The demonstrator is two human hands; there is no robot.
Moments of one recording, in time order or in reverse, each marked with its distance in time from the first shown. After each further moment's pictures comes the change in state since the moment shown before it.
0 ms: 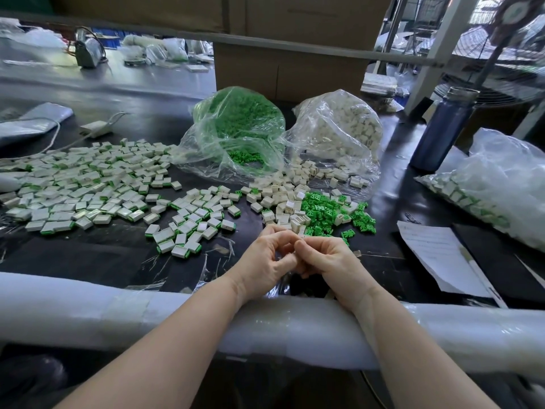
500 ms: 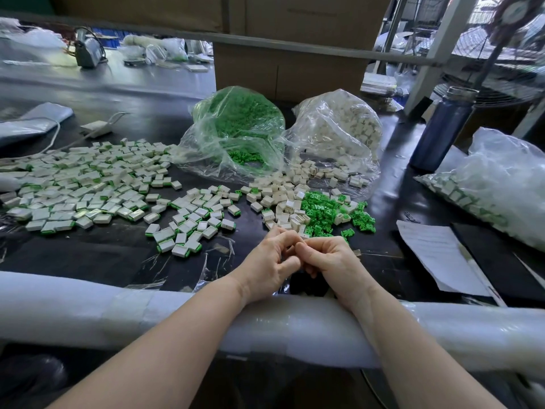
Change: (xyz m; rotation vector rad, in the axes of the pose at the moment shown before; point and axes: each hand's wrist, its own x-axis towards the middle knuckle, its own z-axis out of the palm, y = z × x) left_hand 0.003 -0.004 0.004 0.114 -0.041 0.019; right_hand -0.001 0.000 -0.001 -0.062 0.090 0.010
